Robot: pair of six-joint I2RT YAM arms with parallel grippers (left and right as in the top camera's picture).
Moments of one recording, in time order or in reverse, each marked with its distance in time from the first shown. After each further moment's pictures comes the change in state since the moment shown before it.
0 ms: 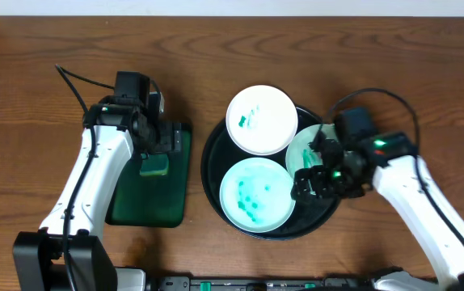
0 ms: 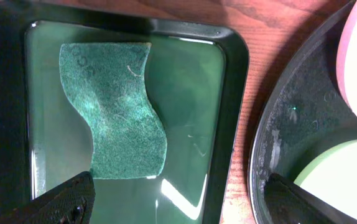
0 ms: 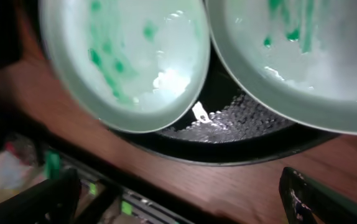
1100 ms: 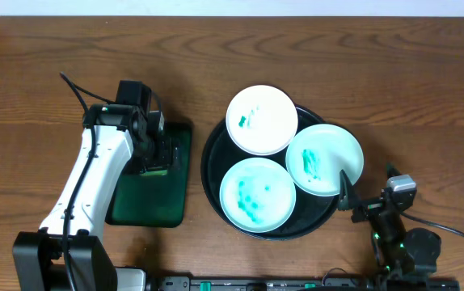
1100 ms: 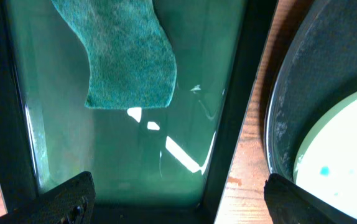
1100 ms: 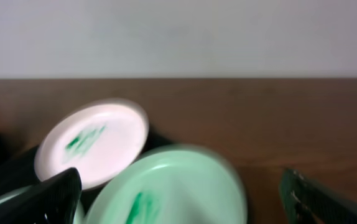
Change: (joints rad) left arm 0.000 0.000 0.000 -0.201 0.000 0.000; right arm -0.370 -1.386 -0.958 0.927 0.062 -0.056
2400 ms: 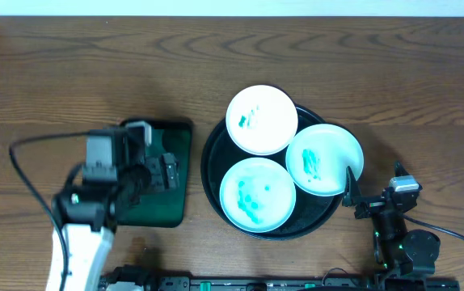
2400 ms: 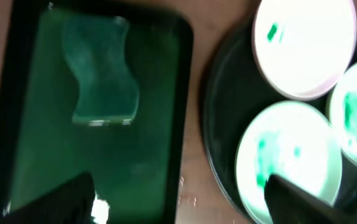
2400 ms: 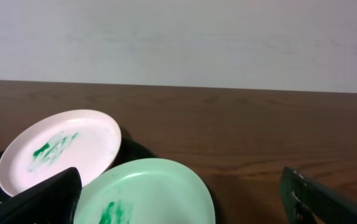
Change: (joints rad) left arm 0.000 -0.522 -0.212 0.142 0.084 -0.081; right arm 0.000 -0.006 -0.062 0.153 0.105 -0.072
